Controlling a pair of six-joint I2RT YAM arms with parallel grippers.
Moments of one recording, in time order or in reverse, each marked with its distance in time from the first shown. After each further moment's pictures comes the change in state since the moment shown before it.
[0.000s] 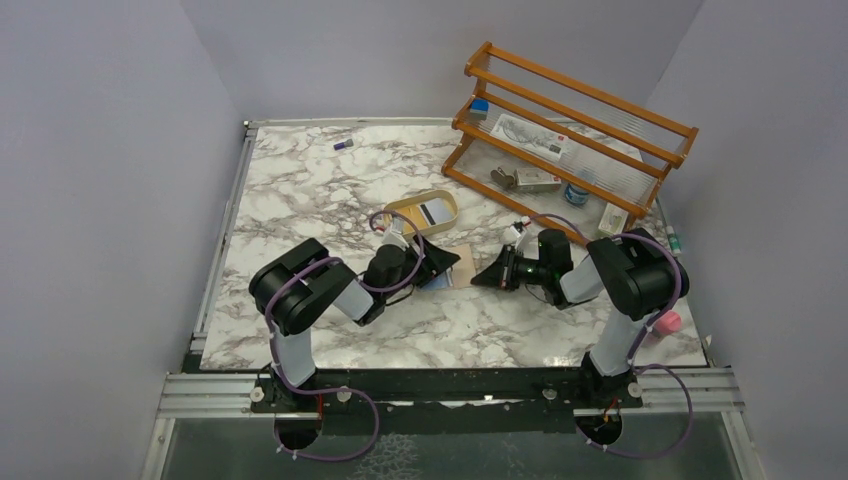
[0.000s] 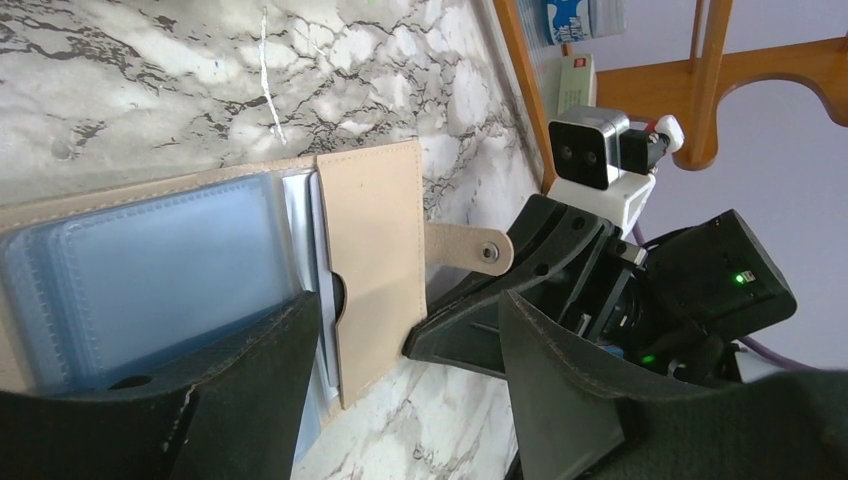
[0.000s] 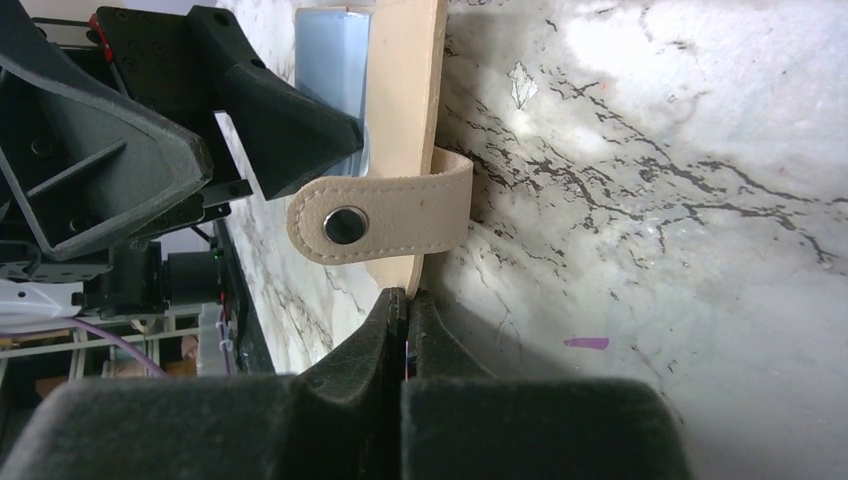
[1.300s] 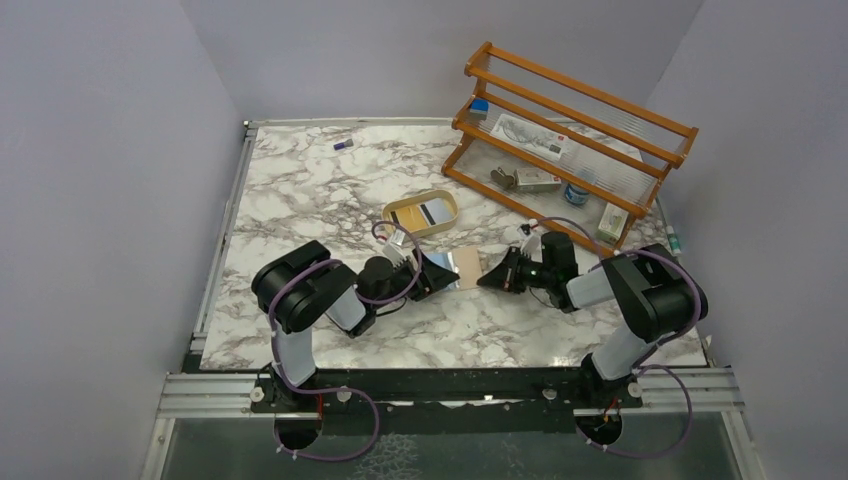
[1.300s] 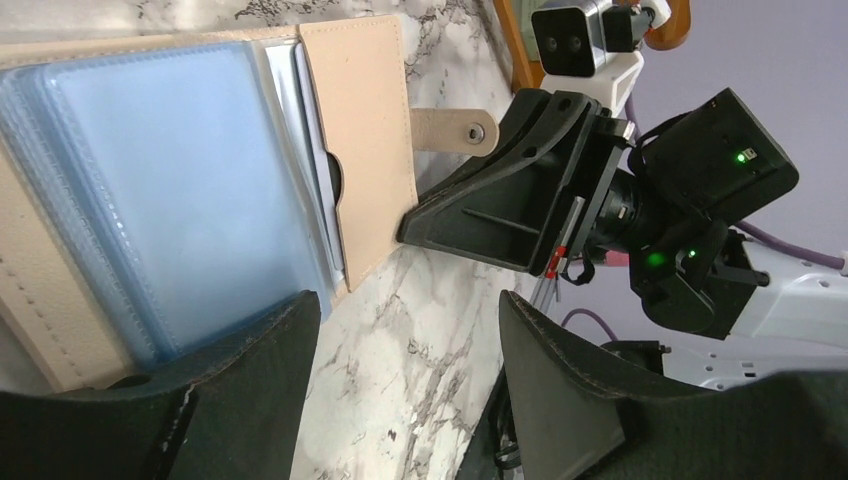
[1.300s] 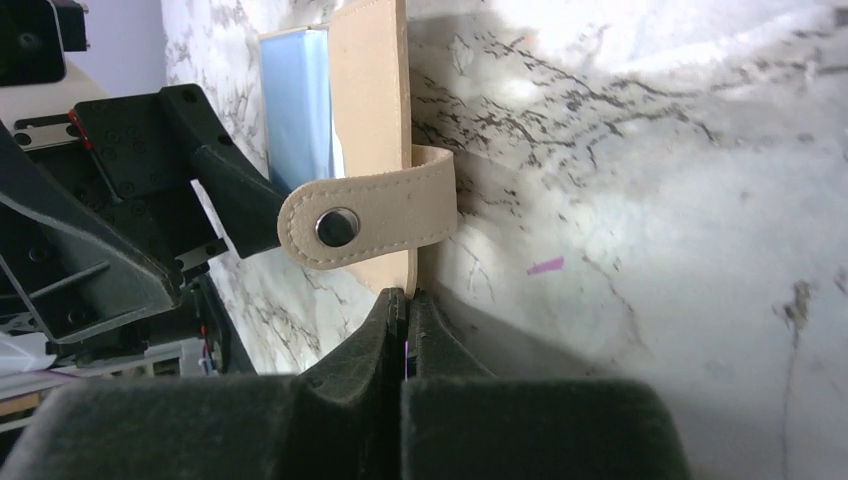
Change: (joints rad) left arm 0.001 0.034 -0.104 0.196 0.200 0.021; right arm 0.005 -0.168 -0.051 -0.179 0.164 0.000
